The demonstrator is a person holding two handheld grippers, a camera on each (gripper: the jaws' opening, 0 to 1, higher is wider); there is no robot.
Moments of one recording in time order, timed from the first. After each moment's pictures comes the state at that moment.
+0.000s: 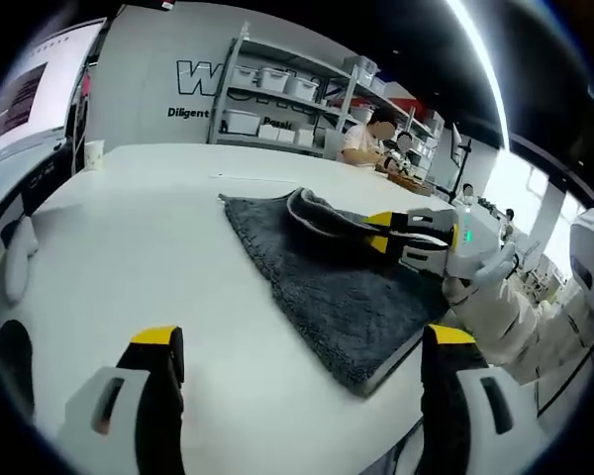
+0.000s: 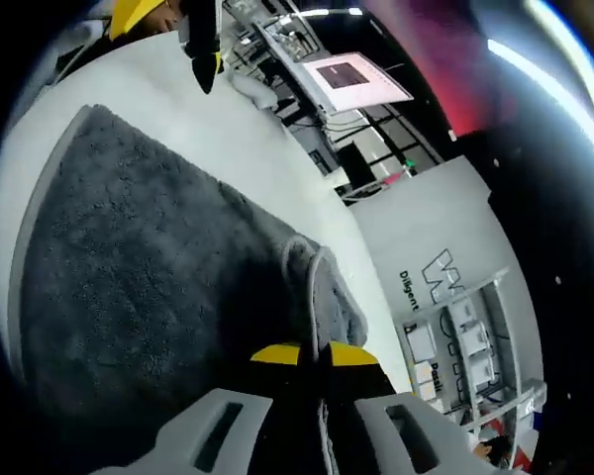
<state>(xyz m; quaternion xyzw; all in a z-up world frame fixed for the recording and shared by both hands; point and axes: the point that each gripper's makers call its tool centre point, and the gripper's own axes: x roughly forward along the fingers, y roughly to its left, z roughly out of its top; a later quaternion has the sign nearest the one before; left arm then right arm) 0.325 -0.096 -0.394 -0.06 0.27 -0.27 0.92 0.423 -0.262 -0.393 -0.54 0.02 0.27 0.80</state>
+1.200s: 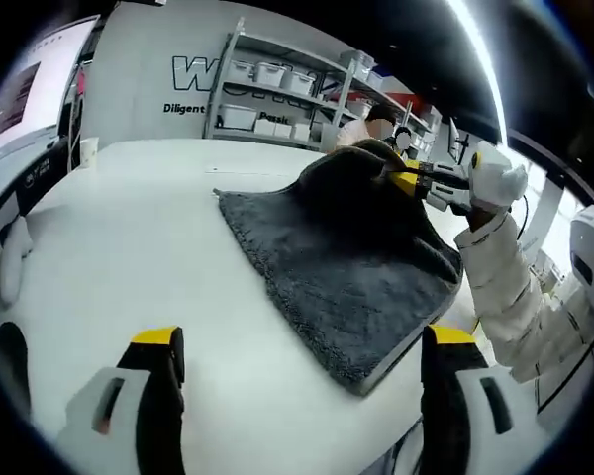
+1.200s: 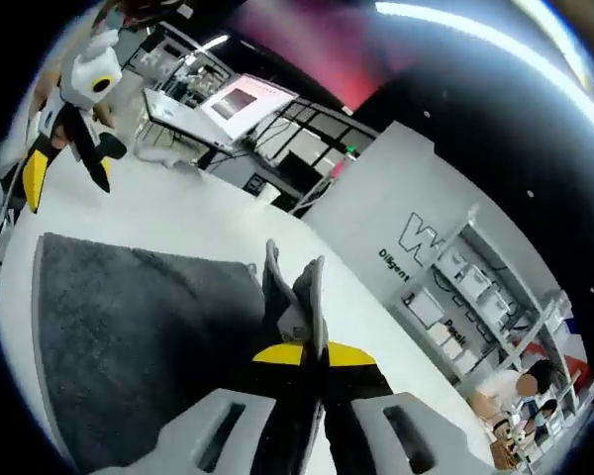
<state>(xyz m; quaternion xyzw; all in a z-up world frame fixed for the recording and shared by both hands) 0.325 -0.102 -0.399 -0.05 0.28 -0.28 0.92 0.443 -0.330 -0.310 -0.37 0.02 0.23 0.90</state>
